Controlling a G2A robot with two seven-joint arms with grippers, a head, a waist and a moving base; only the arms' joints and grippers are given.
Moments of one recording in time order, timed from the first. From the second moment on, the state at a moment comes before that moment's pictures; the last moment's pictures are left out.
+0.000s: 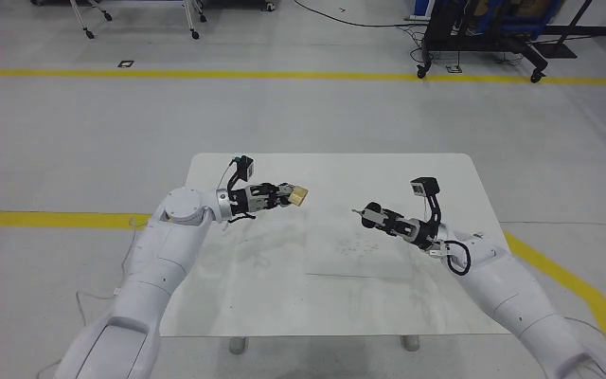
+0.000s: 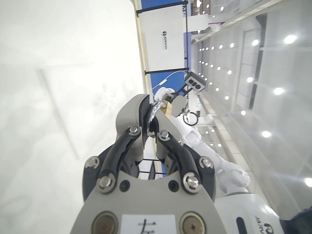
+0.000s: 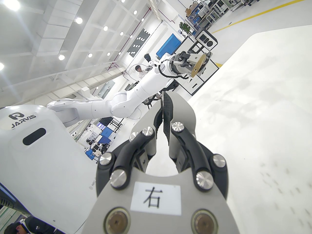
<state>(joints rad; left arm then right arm) 0.76 -1.33 -1.08 -0.77 -0.40 -0.21 -1.15 -1.06 -0.92 0.85 -1.15 0.59 -0.97 0.77</state>
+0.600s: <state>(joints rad) 0.68 -1.37 -1.00 -0.68 -0.42 -0.18 -1.11 -1.02 -0.97 0.81 -1.19 0.55 -0.85 0.67</state>
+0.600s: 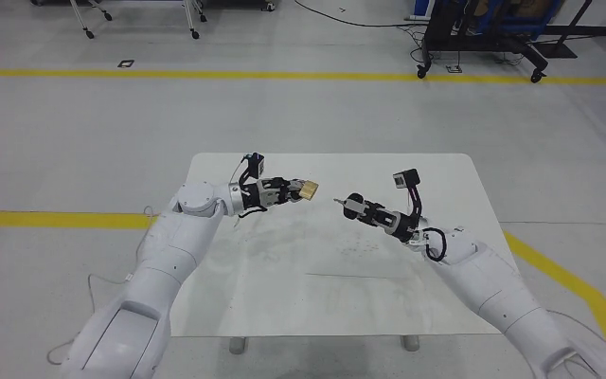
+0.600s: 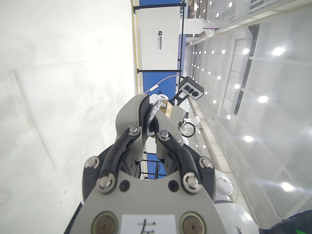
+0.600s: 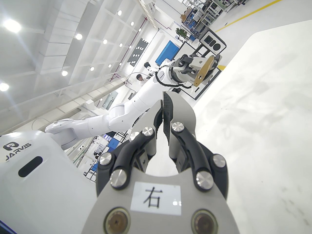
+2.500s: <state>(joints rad) 0.70 -1.44 -0.96 -0.56 -0.62 0.03 -1.16 -1.03 -1.05 0.90 -1.25 0.31 -0.77 0.51</state>
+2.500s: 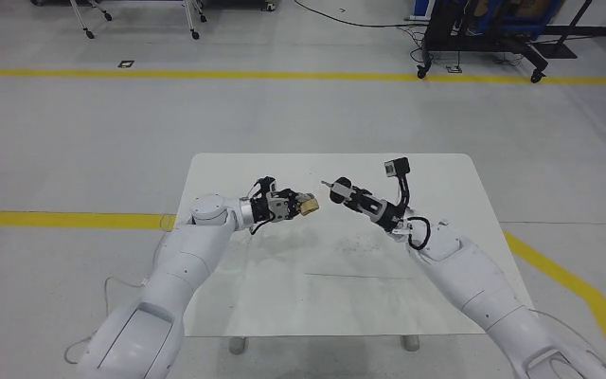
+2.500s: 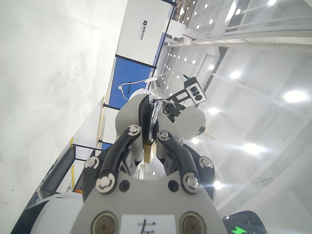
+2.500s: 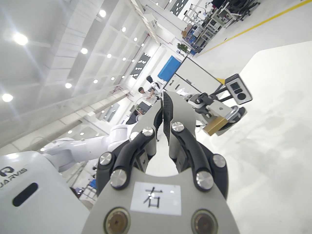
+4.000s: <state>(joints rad) 0.74 -1.43 -0.94 -0.65 -0.55 0.42 -1.00 -1.18 -1.01 0.85 -1.97 -1.66 -0.57 0.67</state>
